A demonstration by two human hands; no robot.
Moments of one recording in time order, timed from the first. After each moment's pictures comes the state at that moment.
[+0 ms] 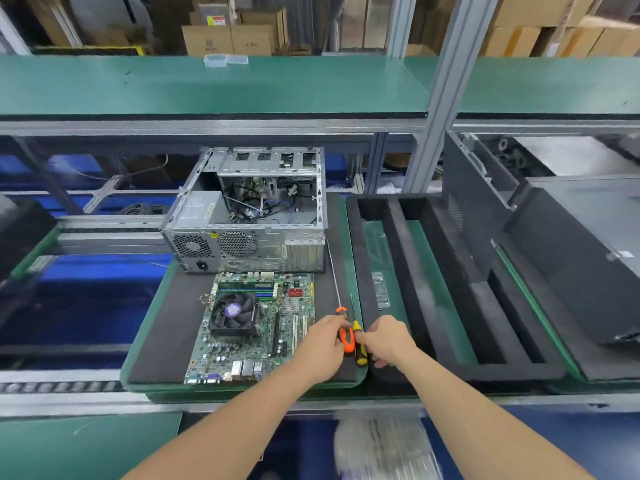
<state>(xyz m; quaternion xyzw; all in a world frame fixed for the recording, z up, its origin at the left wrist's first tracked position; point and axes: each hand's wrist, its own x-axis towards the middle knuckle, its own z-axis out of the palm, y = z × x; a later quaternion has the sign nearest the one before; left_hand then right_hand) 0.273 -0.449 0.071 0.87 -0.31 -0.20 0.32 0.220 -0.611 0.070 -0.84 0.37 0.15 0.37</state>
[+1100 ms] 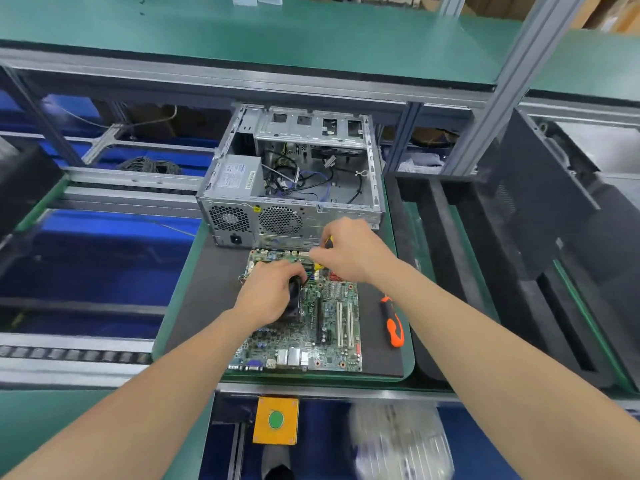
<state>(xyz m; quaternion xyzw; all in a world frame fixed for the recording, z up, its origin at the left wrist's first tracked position) 0.418 -0.314 0.080 0.90 -0.36 -0.05 0.24 0.366 -0.495 0.192 -0.97 0.08 0.05 0.24</state>
